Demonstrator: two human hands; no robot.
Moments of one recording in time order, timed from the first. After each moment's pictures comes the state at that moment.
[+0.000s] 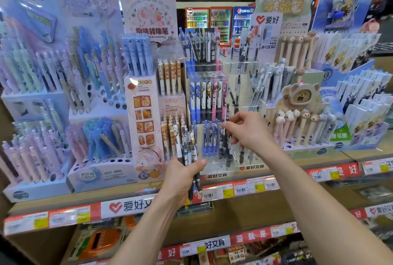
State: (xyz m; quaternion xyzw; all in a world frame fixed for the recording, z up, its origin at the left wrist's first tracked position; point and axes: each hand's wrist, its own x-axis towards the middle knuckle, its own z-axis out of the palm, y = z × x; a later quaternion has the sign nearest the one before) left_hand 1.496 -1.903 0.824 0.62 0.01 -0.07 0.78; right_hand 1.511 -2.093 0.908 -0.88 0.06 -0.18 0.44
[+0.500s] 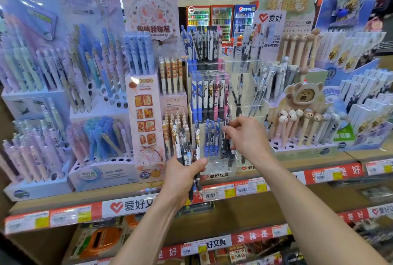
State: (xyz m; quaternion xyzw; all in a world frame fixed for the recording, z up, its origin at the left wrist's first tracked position) left_hand 1.495 -1.902 0.825 0.63 0.01 -0.05 0.77; right_hand 1.517 -2.081 0.887 -0.89 0.09 -0.23 0.38
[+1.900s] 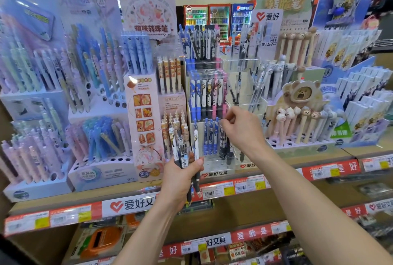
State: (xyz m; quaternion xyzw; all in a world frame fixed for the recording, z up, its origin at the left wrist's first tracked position) left_hand 1.492 -1.898 0.813 0.64 0.02 -0.02 0.77; right_hand 1.530 -2.078 0.893 -0.91 0.05 -0.28 0.29
